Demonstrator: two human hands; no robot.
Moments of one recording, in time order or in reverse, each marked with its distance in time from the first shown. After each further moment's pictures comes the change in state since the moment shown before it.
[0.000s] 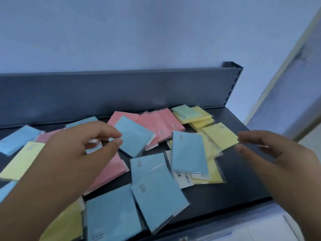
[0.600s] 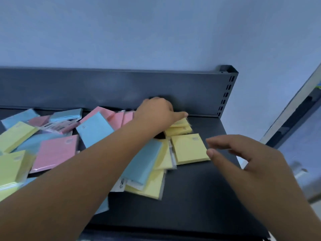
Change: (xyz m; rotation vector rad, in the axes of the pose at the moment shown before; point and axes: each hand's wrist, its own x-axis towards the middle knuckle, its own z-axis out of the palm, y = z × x) left_hand 0.149 0.095 0.222 0.609 -0.168 -0.113; right_hand 0.091 0.084 -0.037 0.190 -0.317 -0.355
